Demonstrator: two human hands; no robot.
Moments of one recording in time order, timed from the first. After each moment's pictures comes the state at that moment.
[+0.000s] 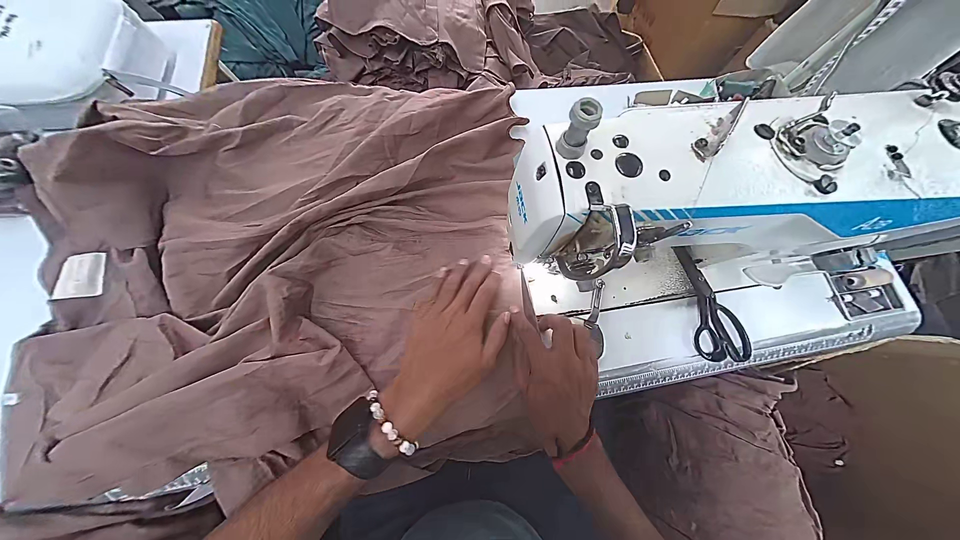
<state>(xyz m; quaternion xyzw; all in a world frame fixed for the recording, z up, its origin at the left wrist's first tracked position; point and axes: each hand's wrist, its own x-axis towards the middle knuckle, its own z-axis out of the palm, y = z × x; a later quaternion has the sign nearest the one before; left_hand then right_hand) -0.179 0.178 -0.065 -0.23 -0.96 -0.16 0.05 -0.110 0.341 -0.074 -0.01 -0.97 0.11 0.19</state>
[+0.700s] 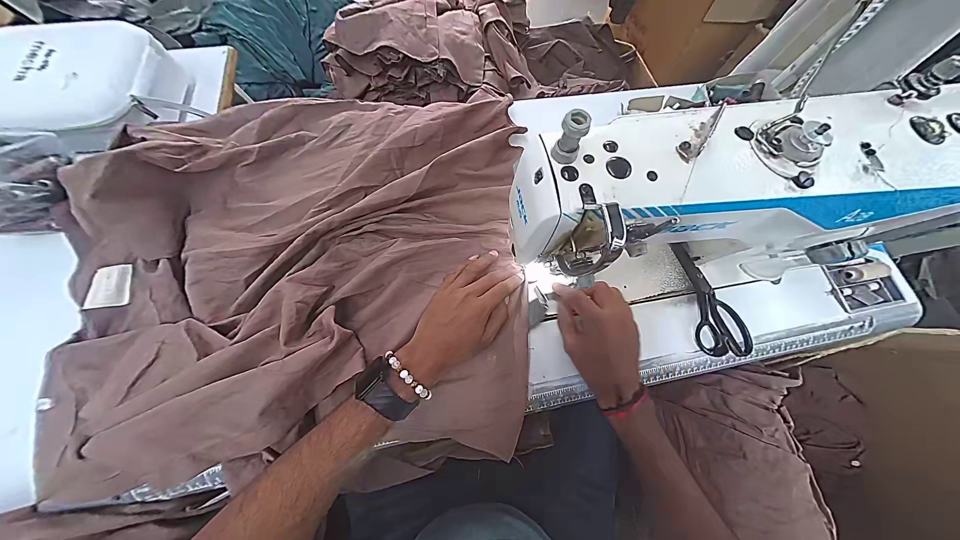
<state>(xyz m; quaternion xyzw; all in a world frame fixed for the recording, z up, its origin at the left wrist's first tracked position) -0.213 0.175 -0.078 -0.37 -0.90 -0.23 0.08 -0.146 0.401 -0.059 0.00 -0.97 0.19 0.15</state>
